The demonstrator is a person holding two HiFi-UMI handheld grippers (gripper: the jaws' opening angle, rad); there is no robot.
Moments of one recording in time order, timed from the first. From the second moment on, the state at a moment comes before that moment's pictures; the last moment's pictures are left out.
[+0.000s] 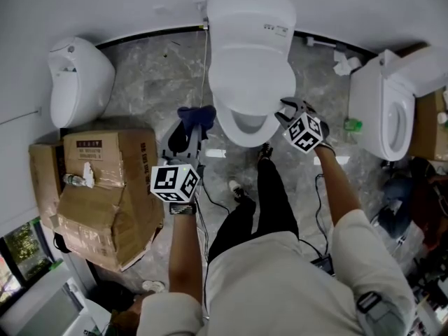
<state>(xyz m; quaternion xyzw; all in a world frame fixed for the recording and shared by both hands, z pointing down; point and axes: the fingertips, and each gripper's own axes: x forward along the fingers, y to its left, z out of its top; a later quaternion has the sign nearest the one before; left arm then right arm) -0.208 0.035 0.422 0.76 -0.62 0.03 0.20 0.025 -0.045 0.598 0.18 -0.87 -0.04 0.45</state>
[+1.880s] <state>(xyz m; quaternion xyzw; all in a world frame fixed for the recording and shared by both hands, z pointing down) -0.187 0.051 0.519 0.75 -0.60 0.07 0.27 0.028 0.077 0.791 0.14 -0.81 0.22 0.53</state>
